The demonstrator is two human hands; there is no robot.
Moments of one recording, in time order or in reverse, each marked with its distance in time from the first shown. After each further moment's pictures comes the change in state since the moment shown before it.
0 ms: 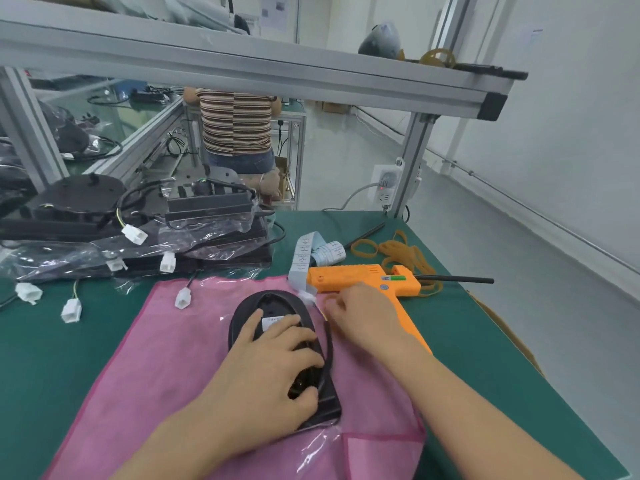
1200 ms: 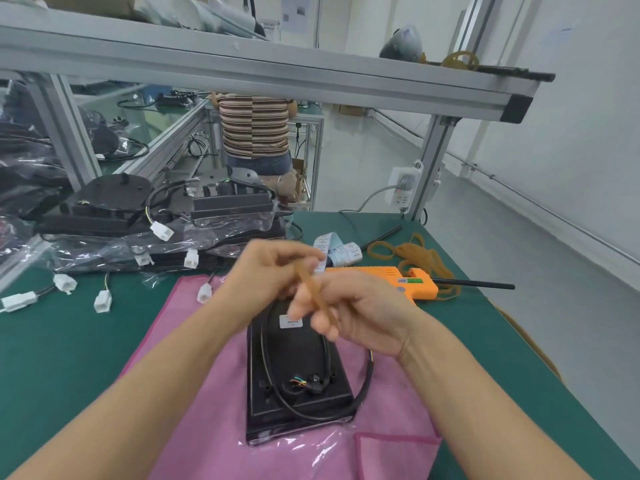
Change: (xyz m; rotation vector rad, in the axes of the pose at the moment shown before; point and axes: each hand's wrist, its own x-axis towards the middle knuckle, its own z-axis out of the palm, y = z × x) left_hand 0.050 -0.037 -0.046 -1.168 0.387 -0.073; right_hand -0.027 -0.046 -0.057 1.546 -0.742 -0.177
